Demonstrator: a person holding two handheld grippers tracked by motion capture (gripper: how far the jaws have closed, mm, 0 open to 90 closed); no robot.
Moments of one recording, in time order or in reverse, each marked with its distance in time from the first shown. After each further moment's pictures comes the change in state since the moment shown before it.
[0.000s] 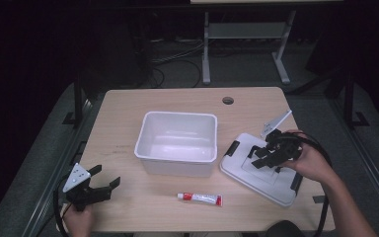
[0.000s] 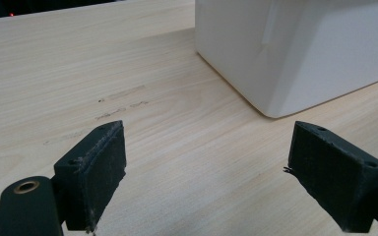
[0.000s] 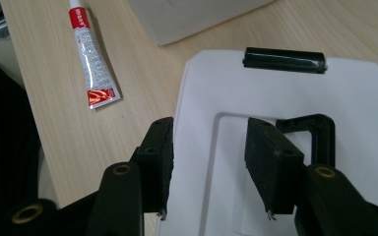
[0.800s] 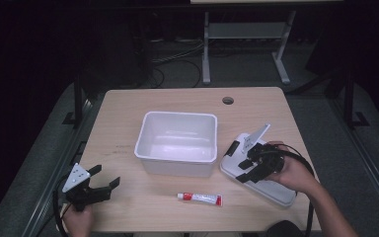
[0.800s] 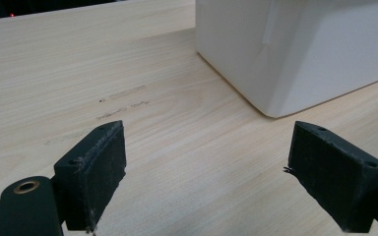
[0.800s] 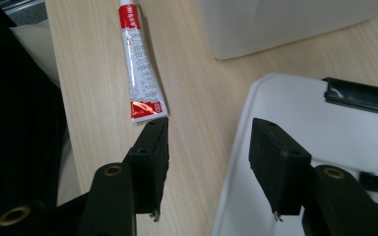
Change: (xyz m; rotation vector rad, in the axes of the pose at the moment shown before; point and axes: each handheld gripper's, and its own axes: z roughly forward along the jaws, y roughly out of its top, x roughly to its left) left arm 0.000 0.000 0.000 -0.001 -0.001 0.005; right arm 0.041 0.016 0.034 0.016 0.069 -0.118
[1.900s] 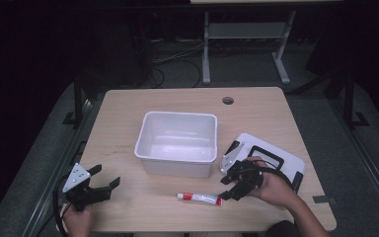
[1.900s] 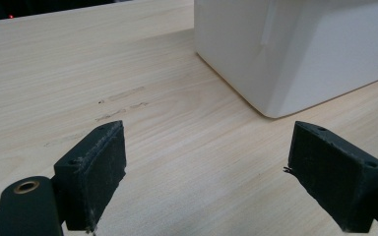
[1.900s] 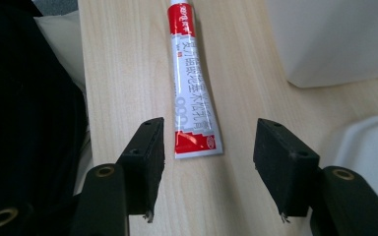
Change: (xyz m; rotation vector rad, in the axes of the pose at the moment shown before) left arm 0.000 0.001 0.000 0.000 -0.001 0.004; right arm 0.033 0.013 0.052 0.011 0.070 -0.079
